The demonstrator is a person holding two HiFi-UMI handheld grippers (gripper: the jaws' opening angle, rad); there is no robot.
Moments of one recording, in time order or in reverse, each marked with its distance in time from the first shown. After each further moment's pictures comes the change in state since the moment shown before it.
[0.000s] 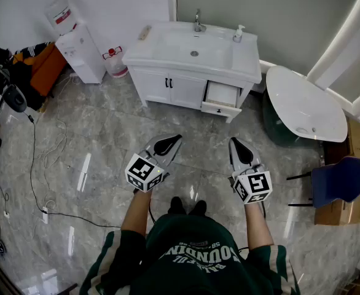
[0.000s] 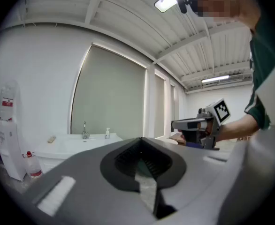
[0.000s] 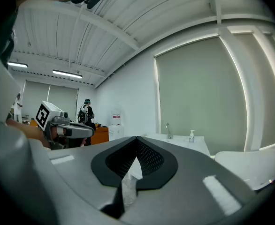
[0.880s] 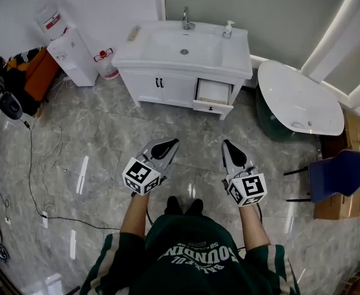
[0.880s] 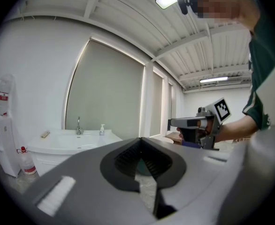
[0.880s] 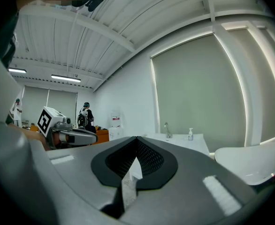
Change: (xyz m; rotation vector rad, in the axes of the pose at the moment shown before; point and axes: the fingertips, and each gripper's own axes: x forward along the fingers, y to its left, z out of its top) left arm 0.028 -0.024 -0.017 -0.022 0.030 -0.035; right arm -0.017 -0.018 -0.008 0.048 -0.020 0.007
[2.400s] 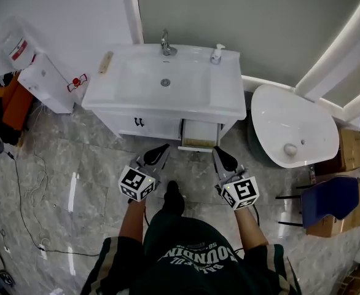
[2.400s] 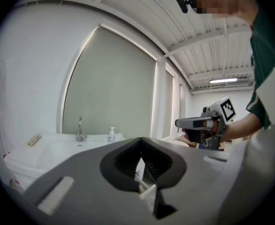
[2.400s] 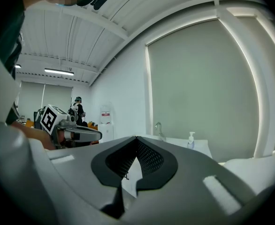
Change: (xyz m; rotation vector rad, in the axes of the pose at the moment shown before) left arm 0.237 0.233 0.015 -0.031 -0.001 0.017; right arm 0.259 -0.187 -0.002 -0.025 0.046 0.007
